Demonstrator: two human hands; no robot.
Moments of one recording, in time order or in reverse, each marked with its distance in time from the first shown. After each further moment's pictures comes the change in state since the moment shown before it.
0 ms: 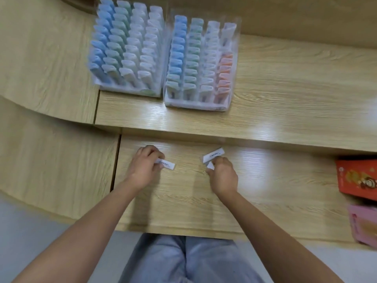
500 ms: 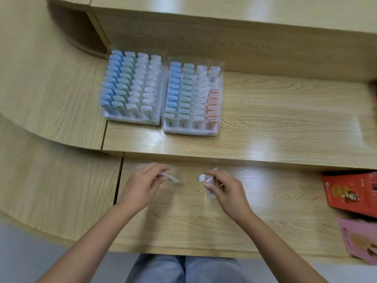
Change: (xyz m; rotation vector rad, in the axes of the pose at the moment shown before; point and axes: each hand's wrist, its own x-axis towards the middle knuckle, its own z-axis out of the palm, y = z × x) left_hand -0.024 0.056 -0.068 -0.285 0.123 0.173; right_hand -0.045 -0.011 -0.077 0.545 0.062 -0.350
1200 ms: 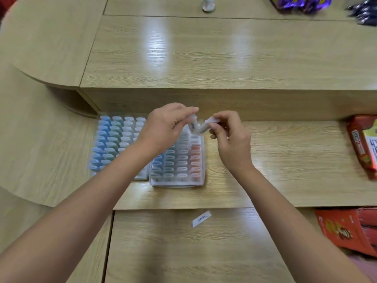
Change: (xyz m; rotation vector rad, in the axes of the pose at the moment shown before) left_hand 0.238 0.127 -0.081 0.126 0.262 0.578; right_hand 0.163 -0.117 -0.113 0.052 0.532 -0.502
